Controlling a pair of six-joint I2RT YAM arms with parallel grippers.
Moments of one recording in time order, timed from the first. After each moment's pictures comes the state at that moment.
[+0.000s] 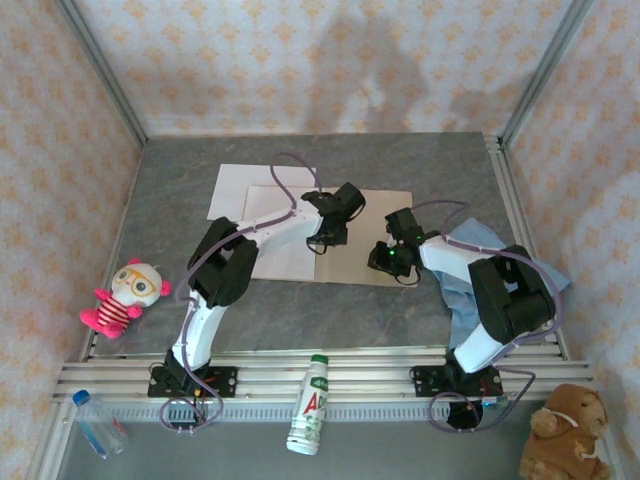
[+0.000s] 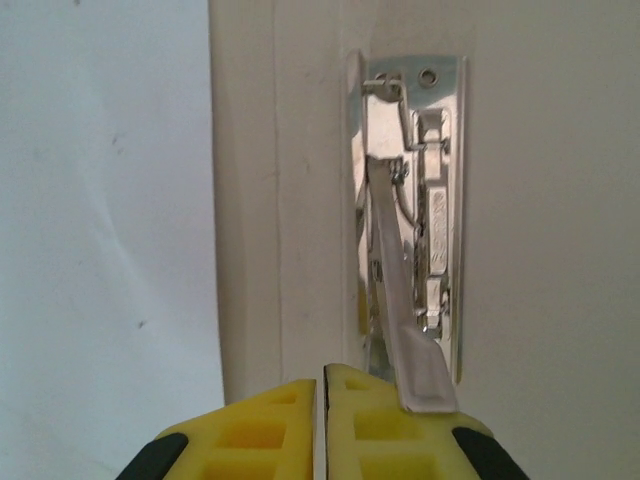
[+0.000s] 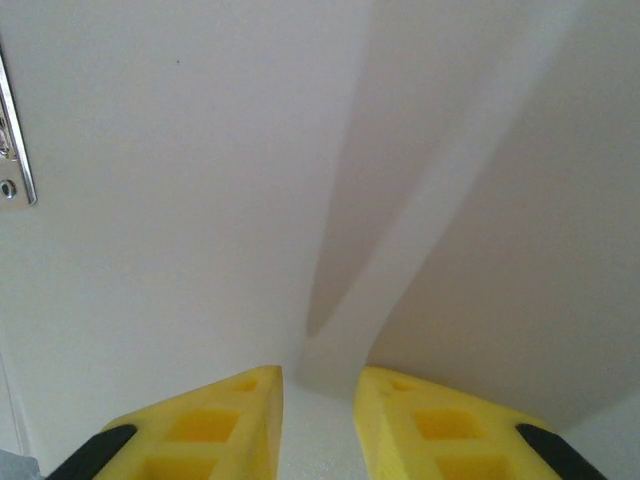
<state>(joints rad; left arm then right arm) -0.70 2.15 1.71 -0.84 -0.24 -0.68 0.40 1.61 0.80 -0.33 -0.23 0.64</state>
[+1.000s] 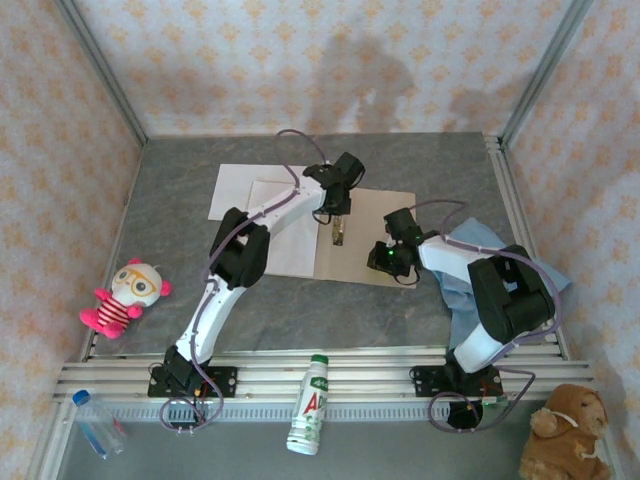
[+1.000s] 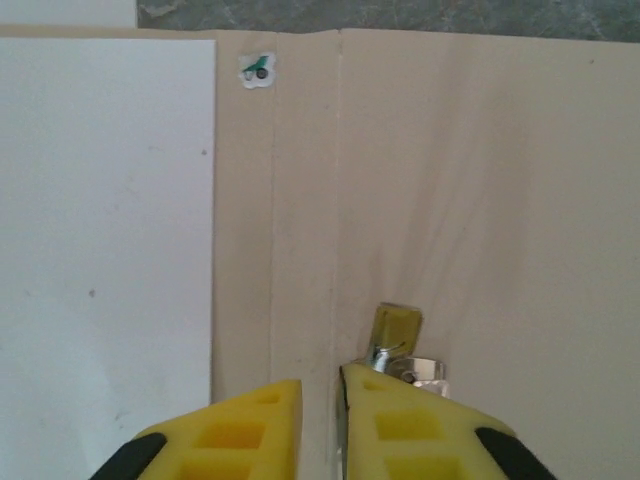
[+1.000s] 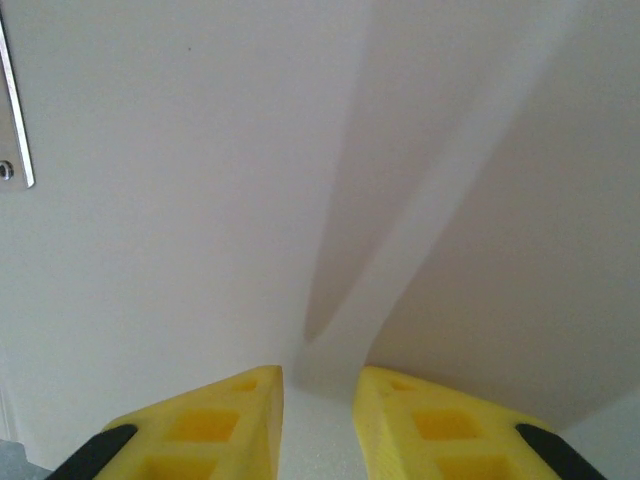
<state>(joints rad) -0.59 2.40 2.15 -0.92 -0.23 -0.56 0.41 1.62 0.80 -0.33 -0.21 0.64</state>
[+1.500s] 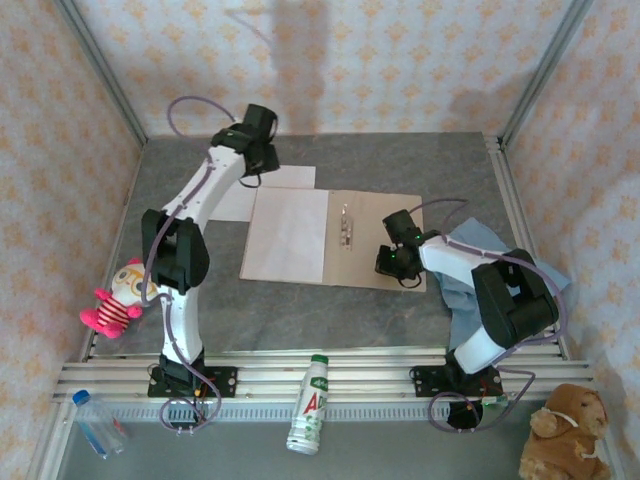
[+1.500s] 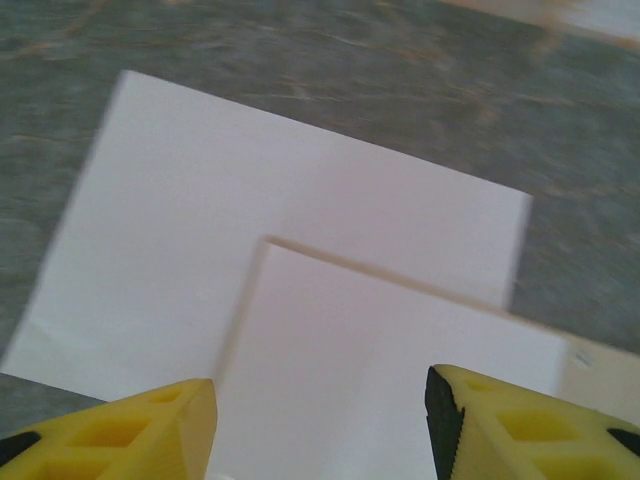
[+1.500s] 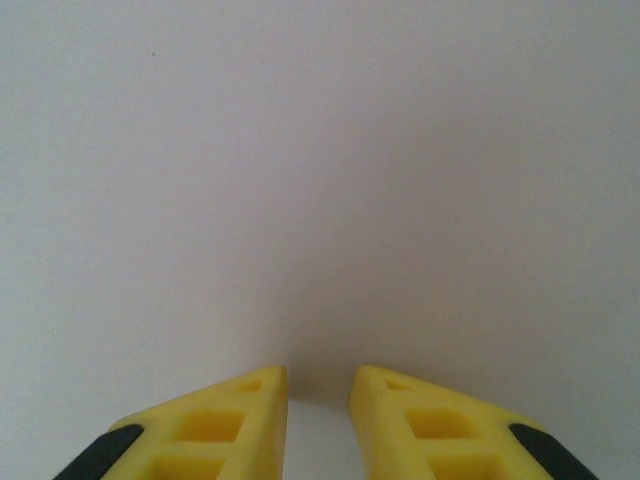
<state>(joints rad) -0.23 2.05 1.95 -0.90 -0.24 -0.54 0.42 1.58 0.81 -0.47 -0.08 0.63</state>
